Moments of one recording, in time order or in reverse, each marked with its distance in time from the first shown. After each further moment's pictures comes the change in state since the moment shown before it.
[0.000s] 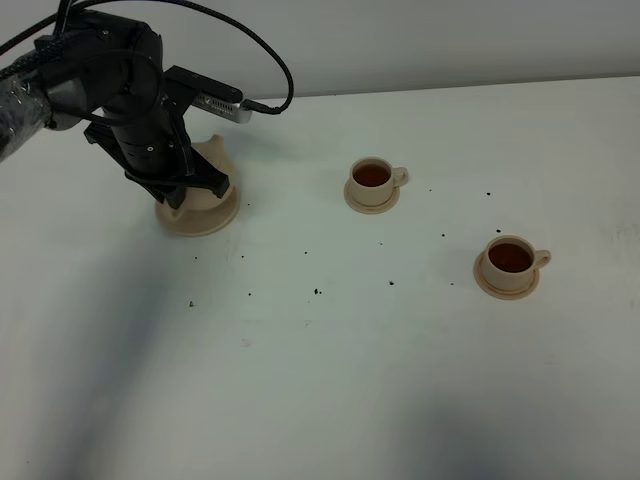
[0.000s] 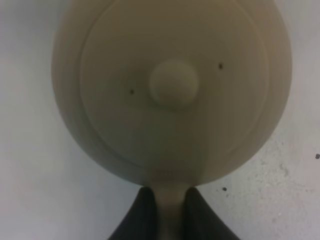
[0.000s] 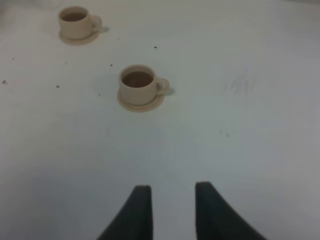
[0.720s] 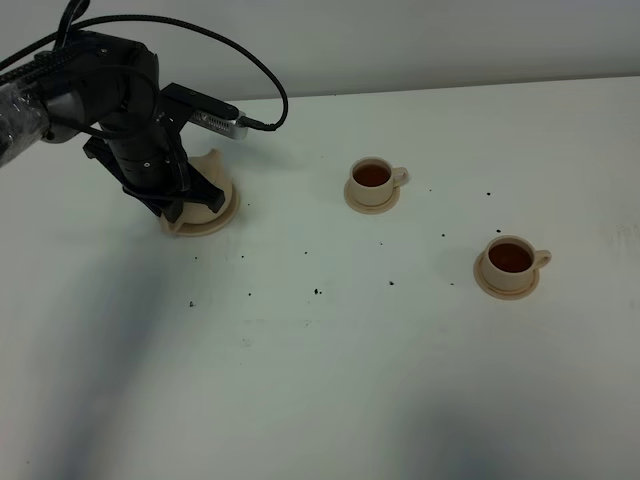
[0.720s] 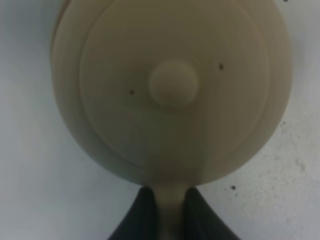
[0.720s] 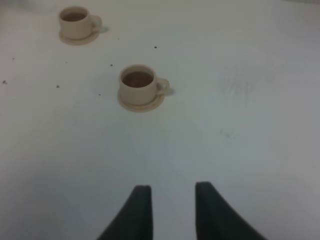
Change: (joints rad) left arm 0.011 0.000 0.069 -0.005 -0.056 0.022; right arm 0.000 0.000 0.000 0.000 0.000 0.000
